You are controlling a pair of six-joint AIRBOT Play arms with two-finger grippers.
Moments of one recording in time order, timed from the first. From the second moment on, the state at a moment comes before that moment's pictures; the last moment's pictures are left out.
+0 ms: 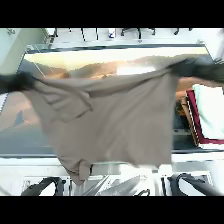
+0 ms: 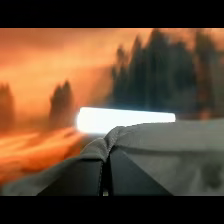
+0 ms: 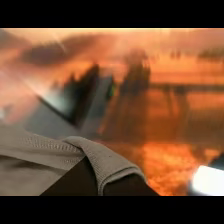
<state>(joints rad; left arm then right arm) 0.11 -1.15 1.34 -1.90 1.09 1.66 -0.14 -1.23 1.27 2.37 -0.94 -2.06</state>
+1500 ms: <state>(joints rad) 0.06 -1.91 1.74 -1.77 1.33 1.61 -0.14 -1.73 1.28 2.26 -0.81 -1.79</state>
